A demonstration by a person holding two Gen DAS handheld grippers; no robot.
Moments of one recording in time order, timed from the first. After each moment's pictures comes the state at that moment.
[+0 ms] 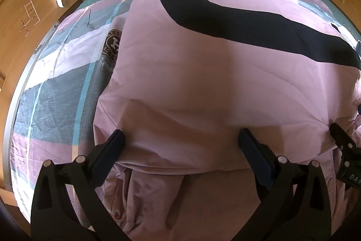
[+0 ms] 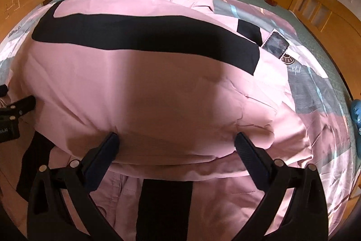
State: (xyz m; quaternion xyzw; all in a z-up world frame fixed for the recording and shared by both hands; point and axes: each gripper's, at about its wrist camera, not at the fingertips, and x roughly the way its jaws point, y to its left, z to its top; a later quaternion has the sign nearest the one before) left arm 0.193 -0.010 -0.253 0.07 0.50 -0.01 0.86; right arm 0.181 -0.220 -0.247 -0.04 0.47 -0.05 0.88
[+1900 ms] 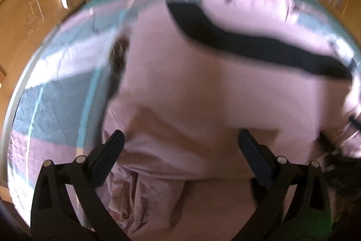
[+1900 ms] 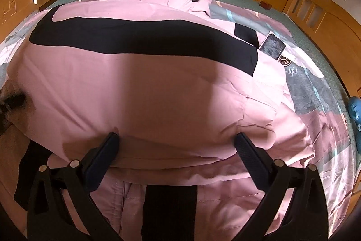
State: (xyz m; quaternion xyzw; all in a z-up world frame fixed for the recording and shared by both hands) left arm 0.195 -0.003 -0.250 0.05 0.51 -0.01 0.86; right arm 0.178 -0.213 -0.249 -0.05 0.45 -0.07 0.89
